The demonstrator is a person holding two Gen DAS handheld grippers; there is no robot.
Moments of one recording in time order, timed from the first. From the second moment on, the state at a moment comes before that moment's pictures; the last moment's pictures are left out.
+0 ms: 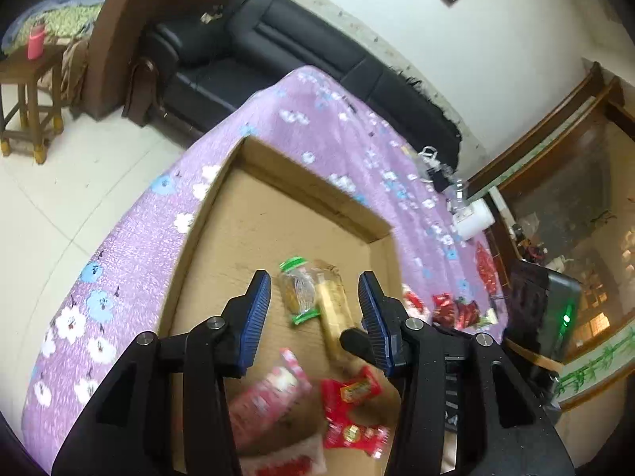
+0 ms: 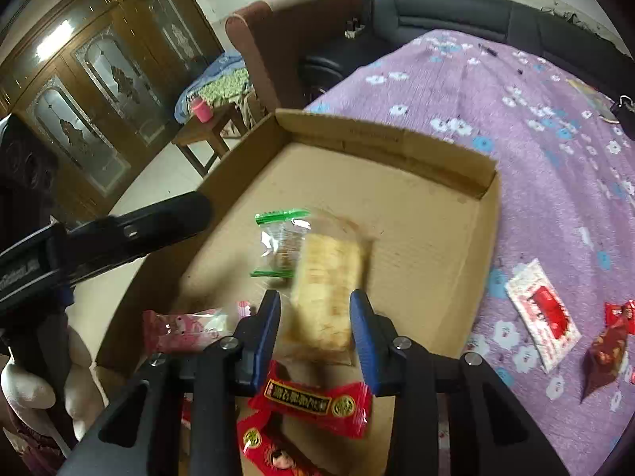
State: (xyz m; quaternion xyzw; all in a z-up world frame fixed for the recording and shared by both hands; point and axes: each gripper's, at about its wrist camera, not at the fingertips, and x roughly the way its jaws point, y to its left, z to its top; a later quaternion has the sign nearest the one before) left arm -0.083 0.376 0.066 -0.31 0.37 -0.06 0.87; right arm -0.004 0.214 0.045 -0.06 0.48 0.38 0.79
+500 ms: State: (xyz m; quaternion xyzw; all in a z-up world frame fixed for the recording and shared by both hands) left arm -0.149 0.267 0.093 -0.32 0.33 -0.17 0.87; right arm -0.014 0.032 0.104 0.01 0.38 0.25 0.89
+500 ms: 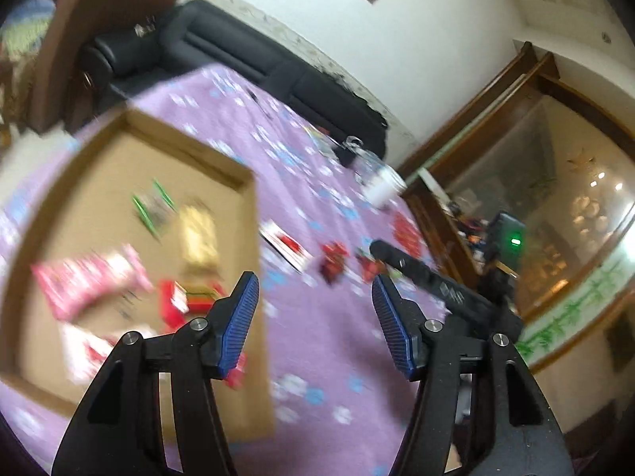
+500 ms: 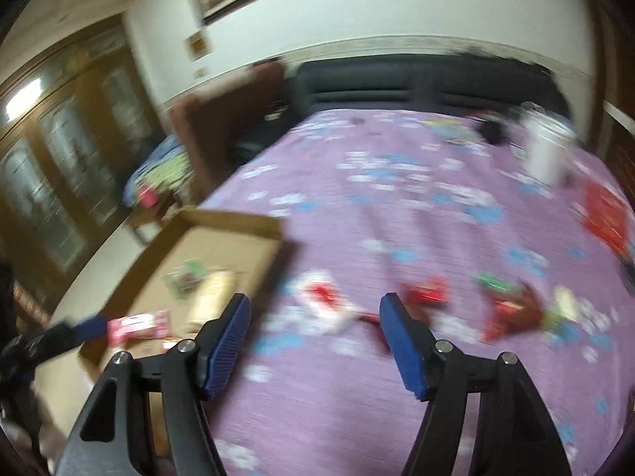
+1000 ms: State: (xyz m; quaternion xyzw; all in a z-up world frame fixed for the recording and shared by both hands) left arm -0.161 0.234 0.067 -0.35 0.38 -0.17 0.84; right arm 0.040 0.007 0.051 0.02 0.44 0.20 0.88
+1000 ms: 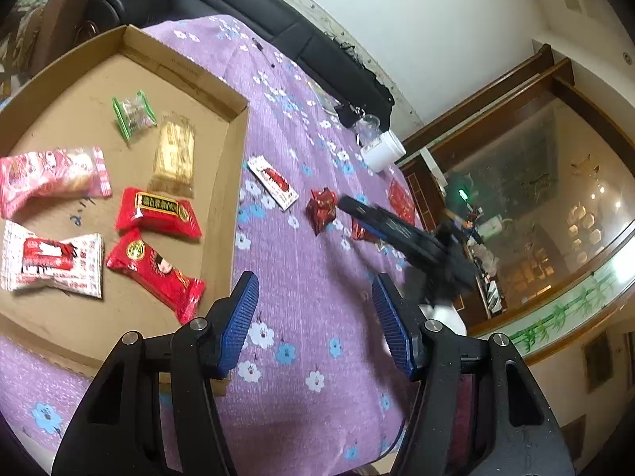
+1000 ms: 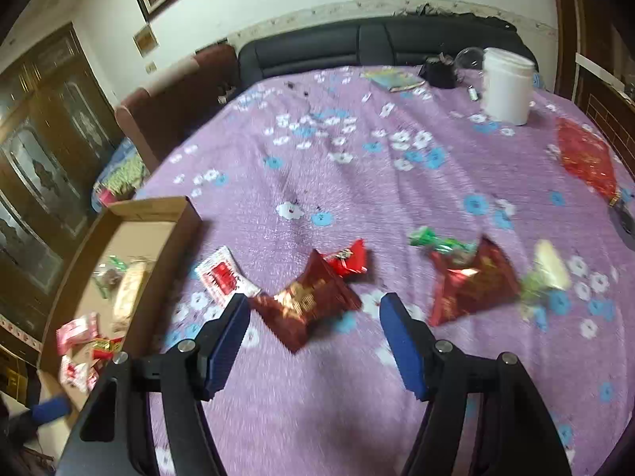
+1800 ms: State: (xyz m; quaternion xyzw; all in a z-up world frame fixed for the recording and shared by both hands) left arm -0.149 0.187 0.049 -0.29 0.44 -0.20 0.83; right arm 0.004 -0.056 0.049 0.05 0.43 0.23 0.87
